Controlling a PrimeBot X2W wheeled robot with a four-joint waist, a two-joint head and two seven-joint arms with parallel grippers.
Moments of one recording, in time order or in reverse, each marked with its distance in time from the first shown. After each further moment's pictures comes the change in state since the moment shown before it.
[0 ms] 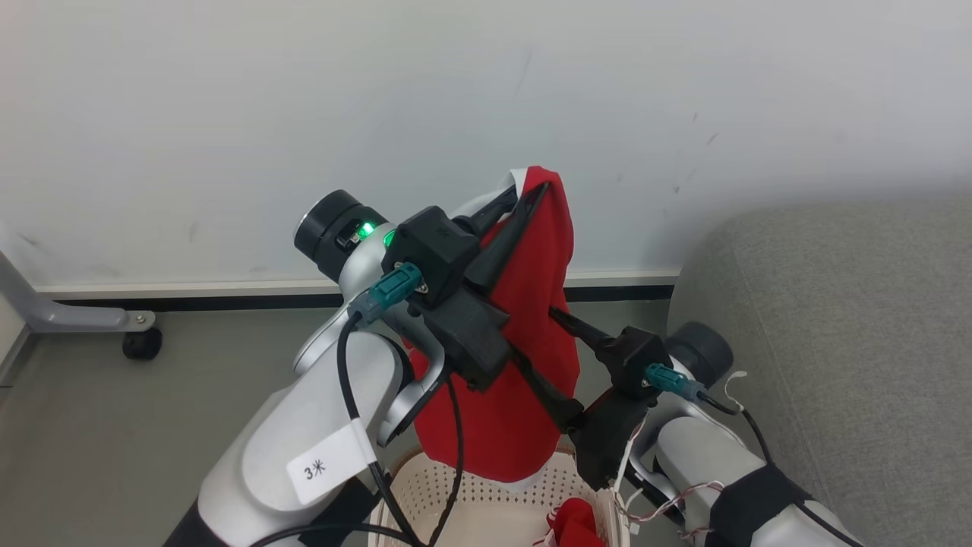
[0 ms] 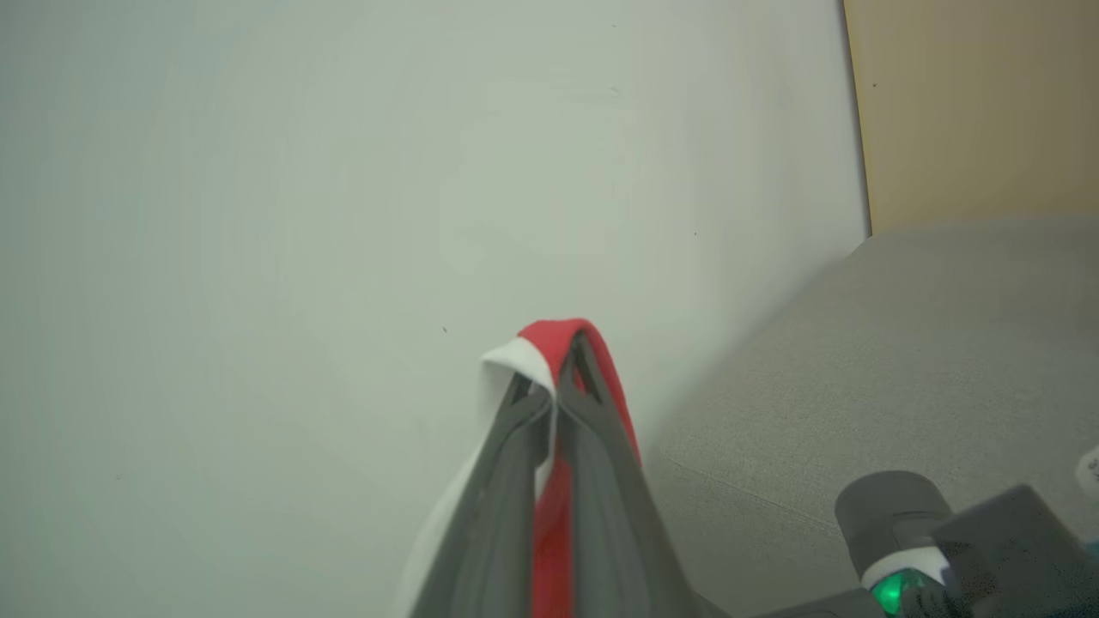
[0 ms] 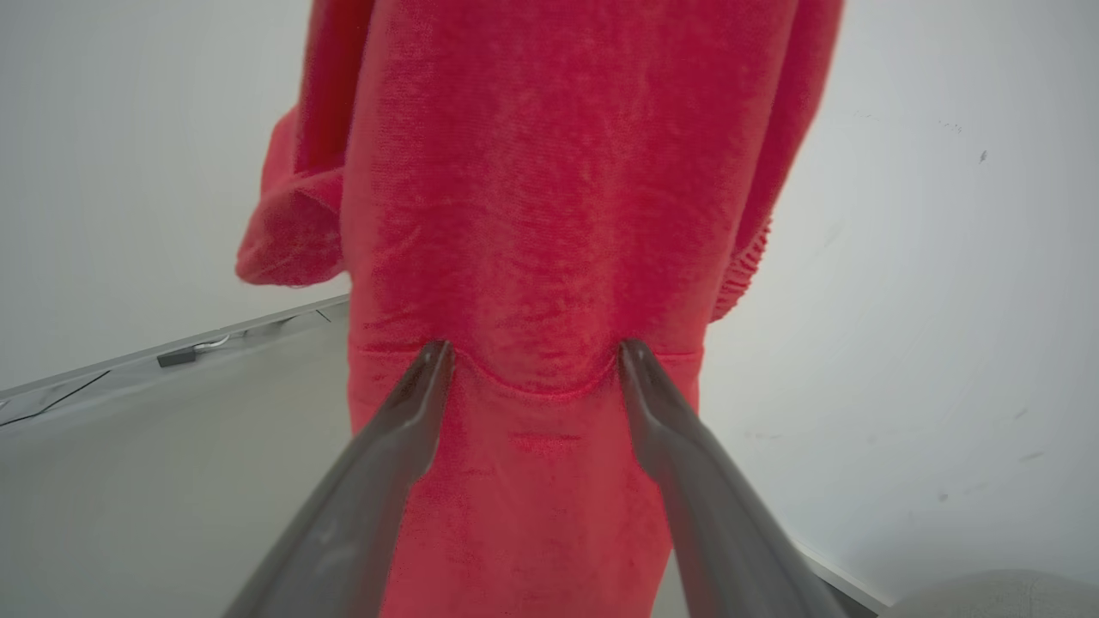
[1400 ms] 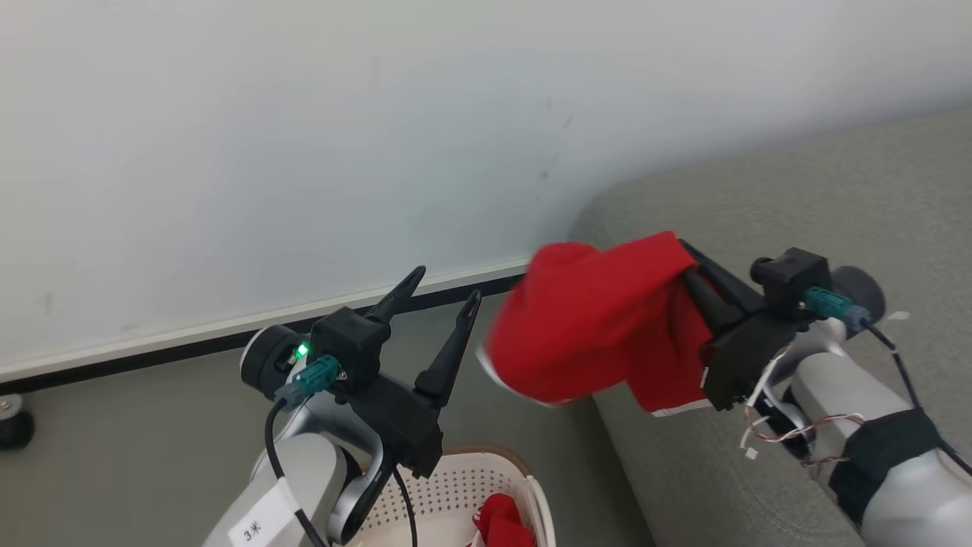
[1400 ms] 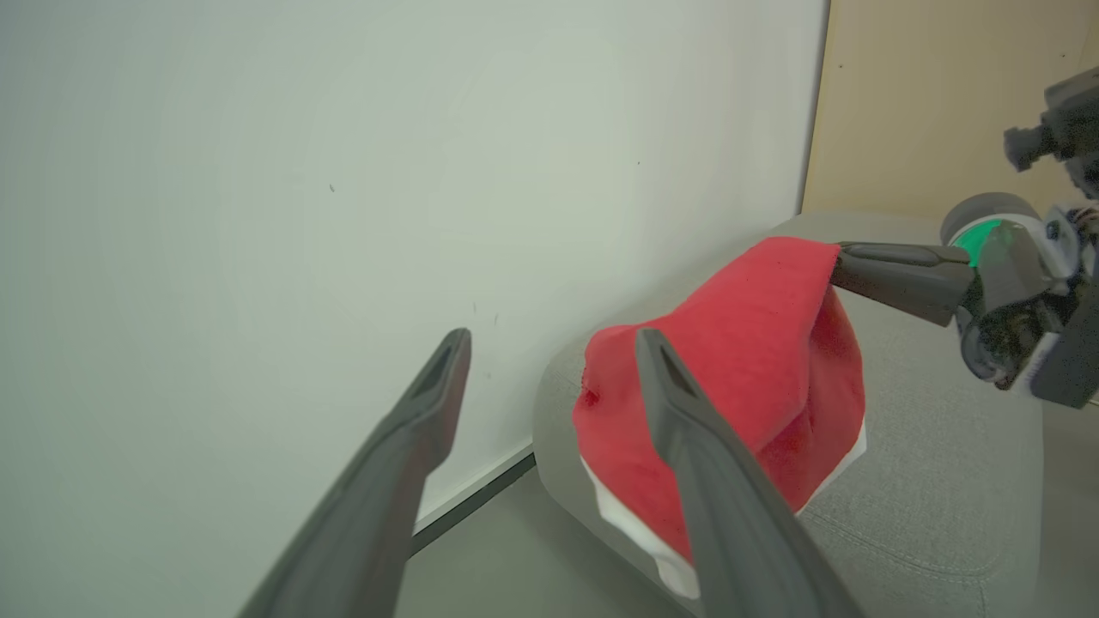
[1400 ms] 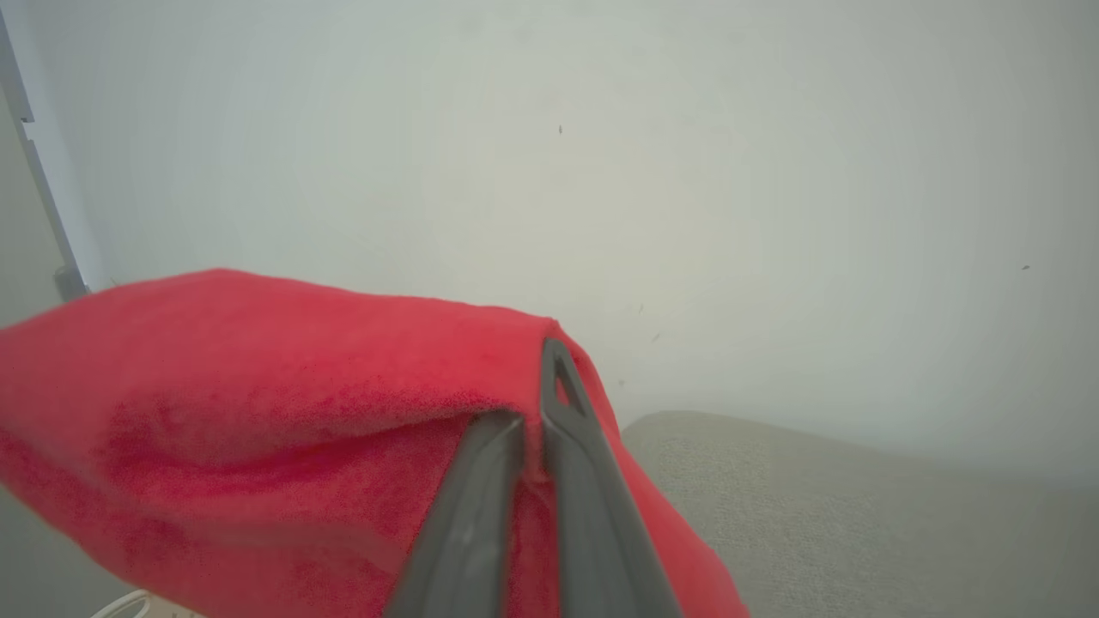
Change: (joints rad) left arm 0.243 0.065 0.067 -0.002 -0.106 0.057 -0.022; right arm -0.099 -0.234 -0.022 0.008 0.197 -0.010 -0.001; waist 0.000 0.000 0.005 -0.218
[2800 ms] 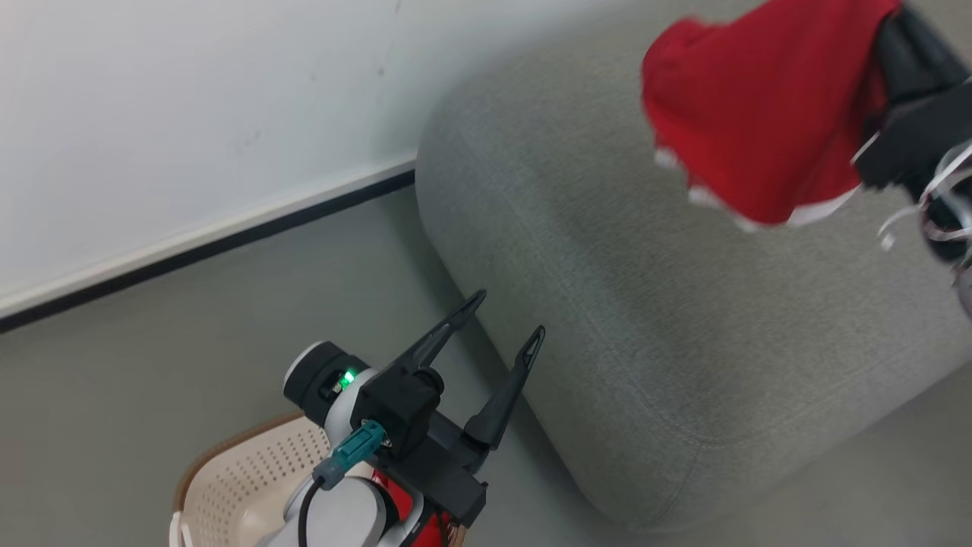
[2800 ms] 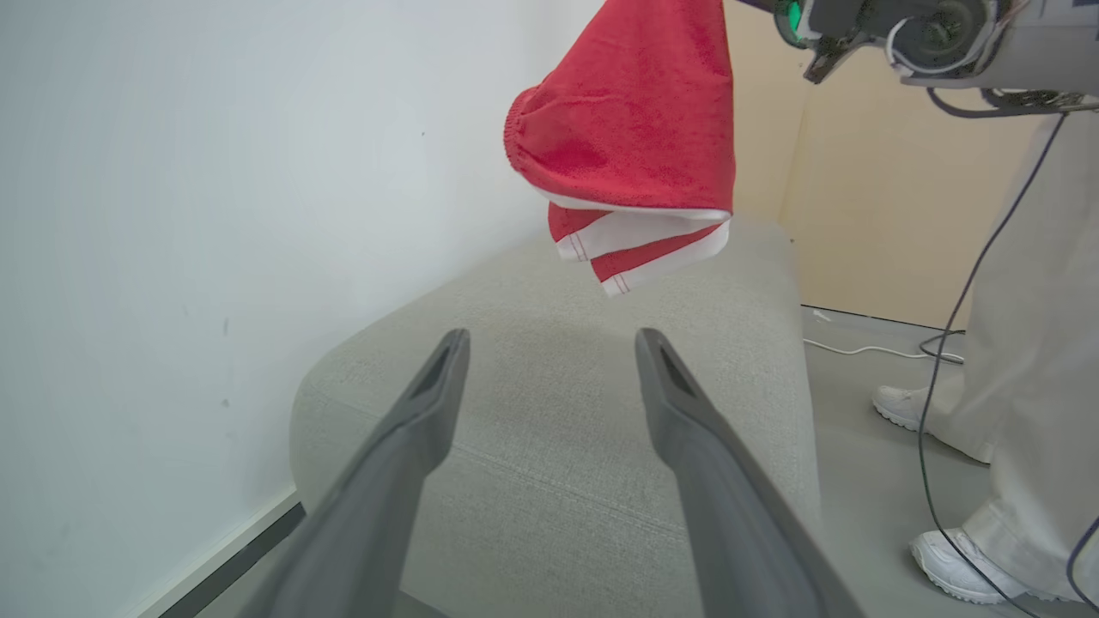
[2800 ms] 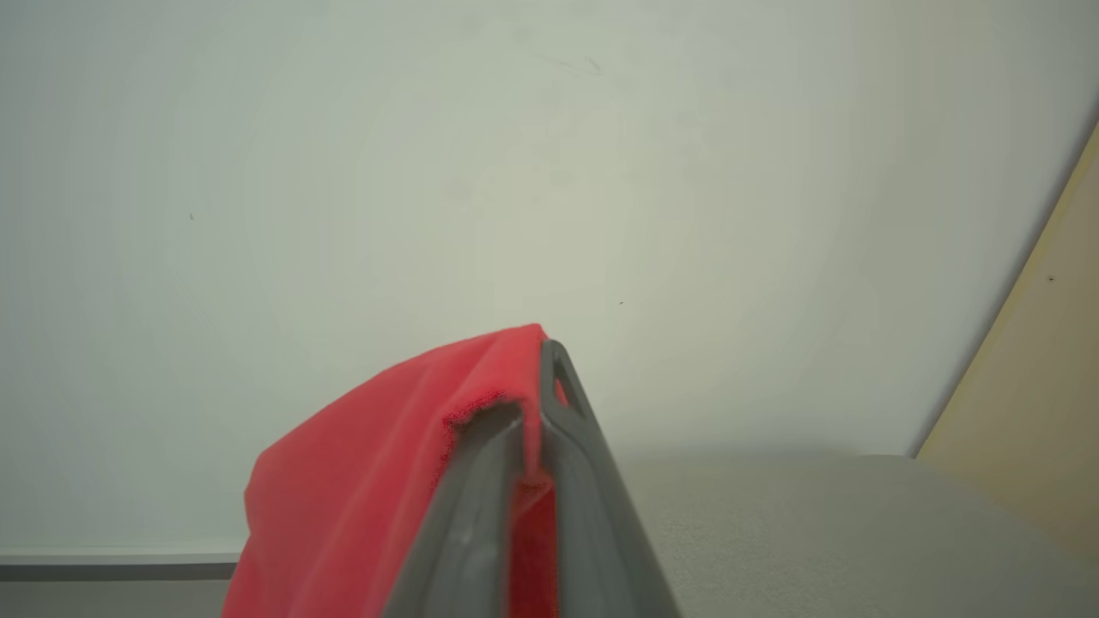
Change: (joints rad) left arm 0.090 0.004 -0.093 -0.165 0.081 0.019 -0.063; right arm -0.264 -0.164 -0.172 -0.069 0.052 -0.026 0.074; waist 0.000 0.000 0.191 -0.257
